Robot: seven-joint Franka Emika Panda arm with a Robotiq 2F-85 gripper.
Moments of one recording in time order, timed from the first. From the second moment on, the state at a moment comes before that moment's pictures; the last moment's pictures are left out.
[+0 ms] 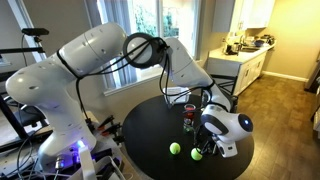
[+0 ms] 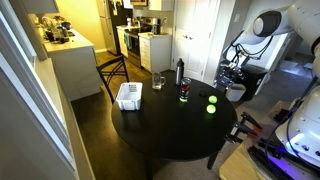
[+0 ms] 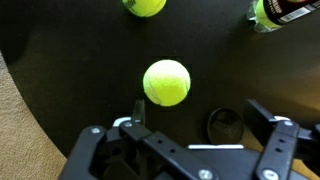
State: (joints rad) arm -0.52 1.12 -0.23 -1.45 0.85 2.14 0.00
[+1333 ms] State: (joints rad) arm -0.57 1.45 -0.16 -1.10 0.80 2.11 0.17
